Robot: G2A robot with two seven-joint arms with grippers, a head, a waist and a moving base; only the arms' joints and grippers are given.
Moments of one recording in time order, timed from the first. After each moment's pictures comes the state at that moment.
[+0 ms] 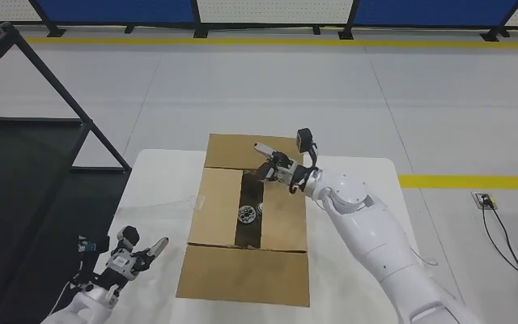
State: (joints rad) left arm 1.53 -1.11 -1.74 -1.74 0.84 -0.41 -0.15; right arm -0.39 -1.46 0.98 -0.78 0.40 -0.19 0.75
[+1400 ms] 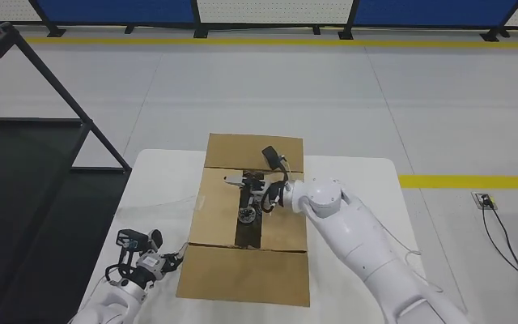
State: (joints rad) left arm 1.48 -1.12 -1.59 -1.68 0.97 -0.34 -0.12; right arm -0.32 -1.55 0.83 -0.67 0.32 -0.12 0.88
